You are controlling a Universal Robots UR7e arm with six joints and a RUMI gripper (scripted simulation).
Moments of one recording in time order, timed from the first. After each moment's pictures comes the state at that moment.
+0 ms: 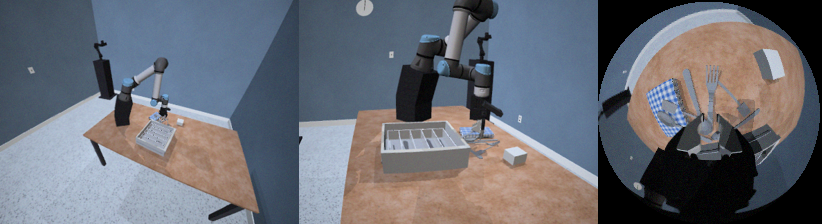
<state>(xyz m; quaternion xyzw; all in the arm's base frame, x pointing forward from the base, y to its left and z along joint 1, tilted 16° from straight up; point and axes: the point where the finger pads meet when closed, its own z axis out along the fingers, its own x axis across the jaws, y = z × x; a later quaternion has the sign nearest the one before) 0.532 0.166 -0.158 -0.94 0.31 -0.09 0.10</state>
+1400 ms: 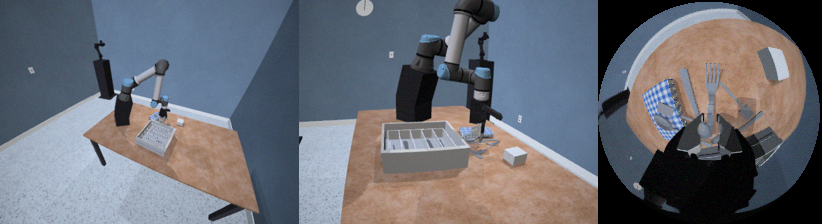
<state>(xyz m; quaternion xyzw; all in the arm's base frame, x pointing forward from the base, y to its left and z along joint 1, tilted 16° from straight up) 0.537 0.169 -0.175 -0.94 0.30 -0.09 0.10</state>
